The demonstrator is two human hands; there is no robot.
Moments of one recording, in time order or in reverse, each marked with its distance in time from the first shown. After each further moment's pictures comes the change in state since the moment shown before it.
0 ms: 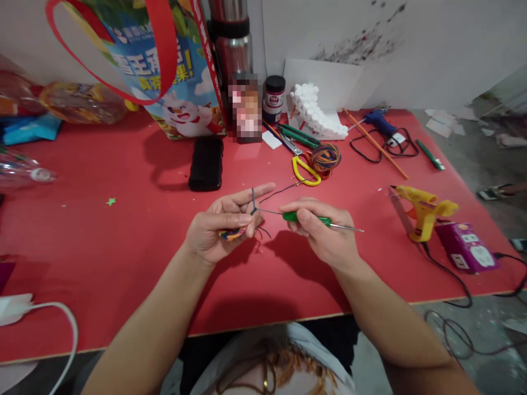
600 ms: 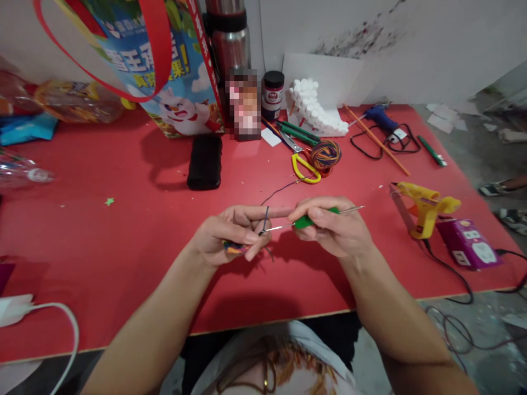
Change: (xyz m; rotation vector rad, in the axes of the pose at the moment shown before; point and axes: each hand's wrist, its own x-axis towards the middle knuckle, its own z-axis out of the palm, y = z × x) left_hand 0.000 -0.005 -0.002 0.076 -0.213 -0.221; right_hand 0.011 -0.008 -0.018 0.395 -0.201 0.303
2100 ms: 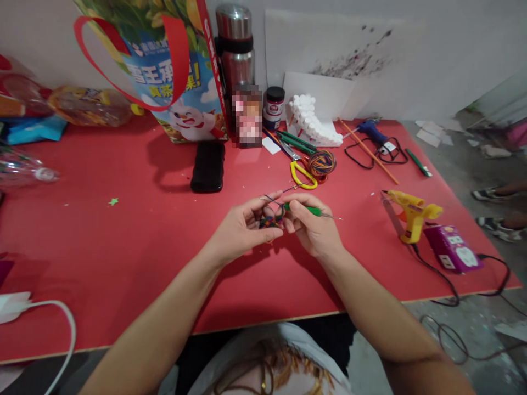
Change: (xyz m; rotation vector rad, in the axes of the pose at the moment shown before) left_hand 0.013 -0.019 0.009 0.399 0.402 0.291; right_hand 0.018 0.035 0.012 0.021 0.286 -0.121
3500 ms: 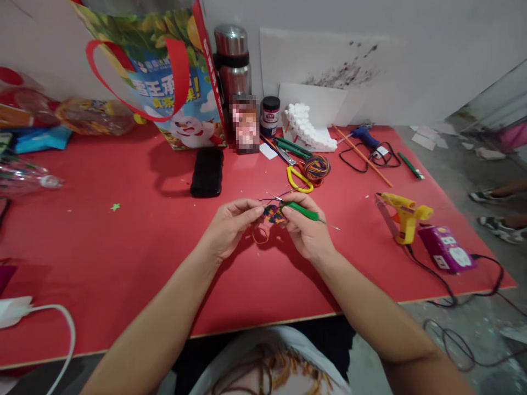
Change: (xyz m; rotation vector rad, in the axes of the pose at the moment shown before) left_hand 0.011 -0.008 -0.008 -0.210 0.177 -0.039; right_hand -0.002 0.007 0.007 0.048 0.148 -0.047
